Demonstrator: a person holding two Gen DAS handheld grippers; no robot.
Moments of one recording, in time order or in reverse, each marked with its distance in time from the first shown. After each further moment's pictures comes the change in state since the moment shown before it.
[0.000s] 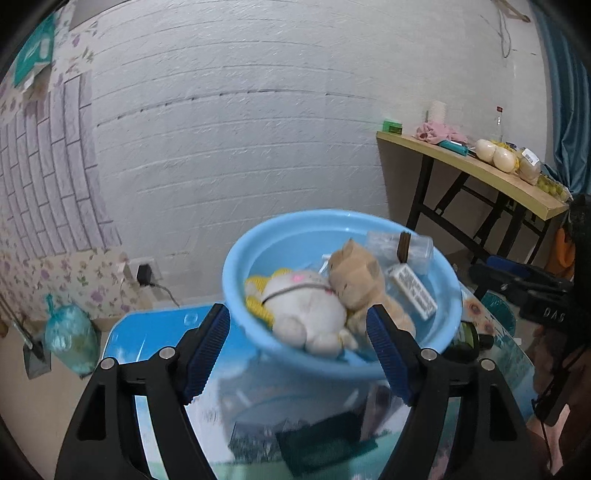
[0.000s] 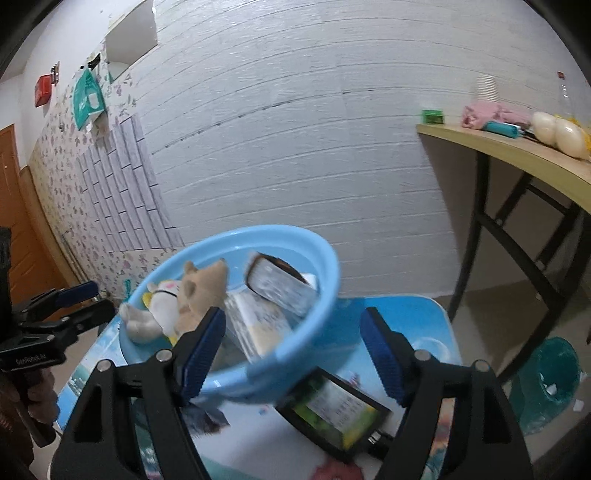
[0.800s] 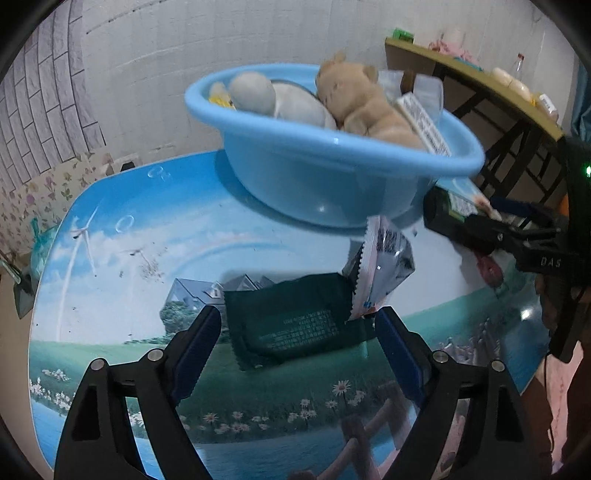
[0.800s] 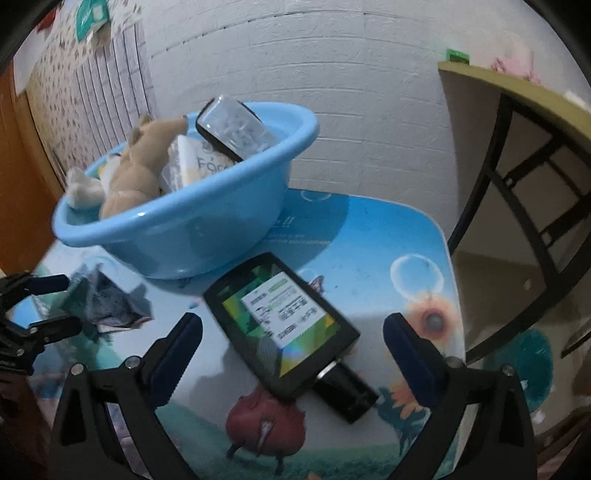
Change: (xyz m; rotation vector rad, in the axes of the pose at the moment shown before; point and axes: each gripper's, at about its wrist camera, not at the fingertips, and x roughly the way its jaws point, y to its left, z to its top) left arm 0.045 -0.022 -0.095 -0.055 0.345 -0.019; right arm 0.054 -0.027 -0.055 -0.176 0.307 -0.039
